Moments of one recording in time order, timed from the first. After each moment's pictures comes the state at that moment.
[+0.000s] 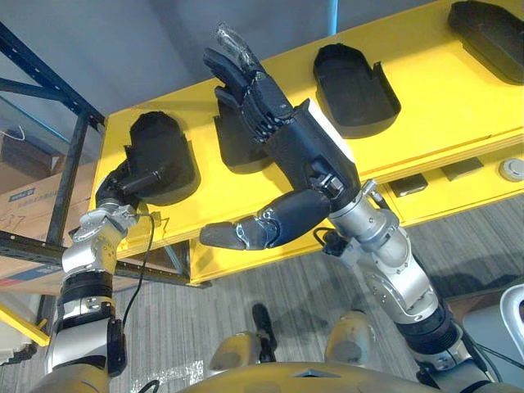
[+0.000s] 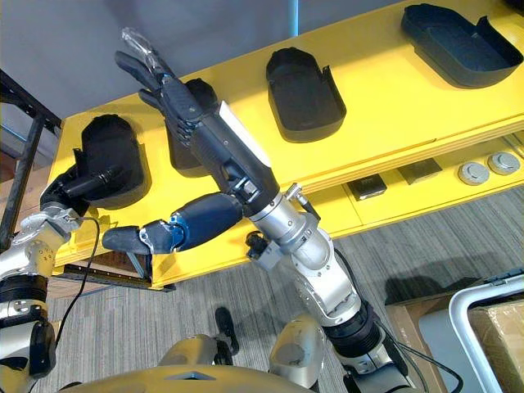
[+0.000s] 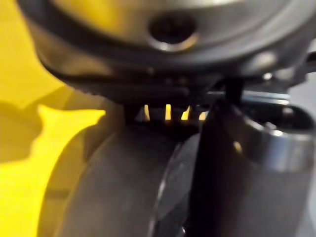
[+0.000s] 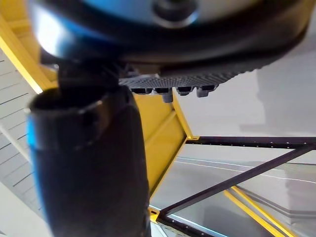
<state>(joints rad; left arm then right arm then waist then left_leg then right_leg) -0.39 0.50 0.34 0.57 -0.50 0.28 -0.07 -0.27 -0.34 0.41 -0.49 0.36 -0.23 0.25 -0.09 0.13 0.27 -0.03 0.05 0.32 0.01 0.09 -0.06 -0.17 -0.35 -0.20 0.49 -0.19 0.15</state>
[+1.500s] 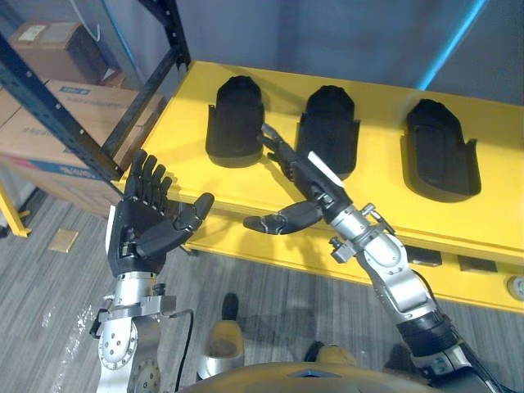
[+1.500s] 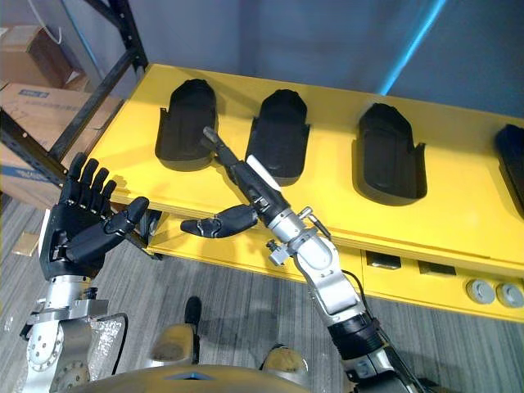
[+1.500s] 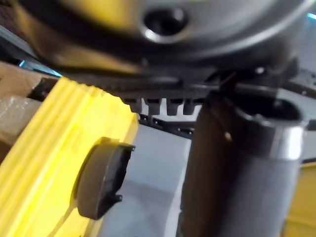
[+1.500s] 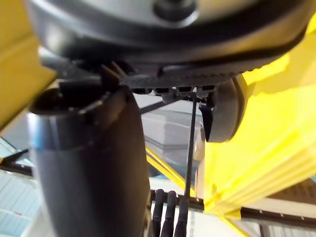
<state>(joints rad) 0.48 0.11 0.04 -0.42 -0.46 -0.31 0.02 -0.21 -0.34 0.35 -0.09 0.17 -0.19 0.29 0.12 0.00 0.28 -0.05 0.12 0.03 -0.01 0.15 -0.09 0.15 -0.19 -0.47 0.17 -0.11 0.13</state>
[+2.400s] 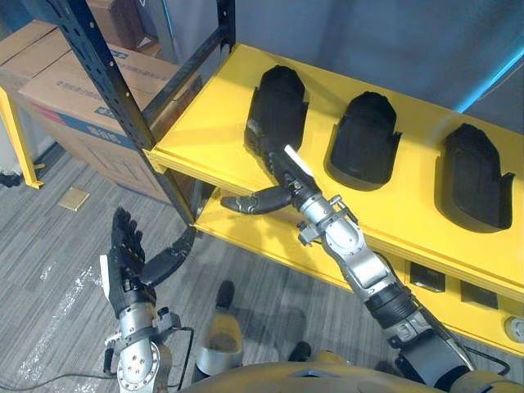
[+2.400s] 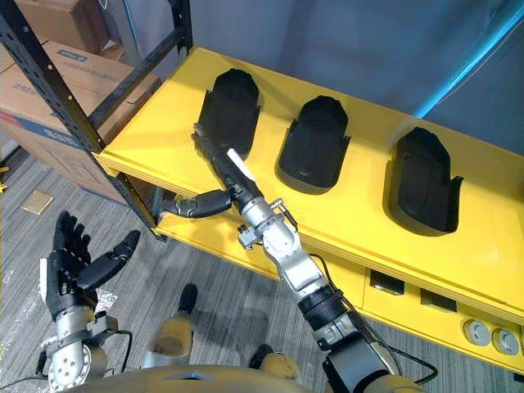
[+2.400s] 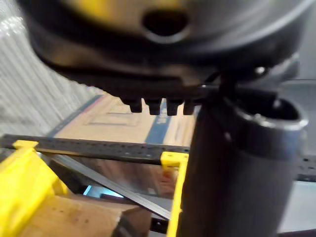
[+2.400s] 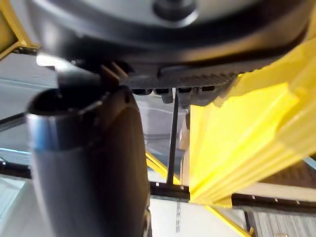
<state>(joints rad) 0.54 0.07 0.04 -0.09 -0.21 -0.39 0.35 -0.36 -0.24 0.41 0.11 0.14 -0.18 0.03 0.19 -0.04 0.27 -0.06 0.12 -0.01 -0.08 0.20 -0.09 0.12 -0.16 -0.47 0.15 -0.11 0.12</state>
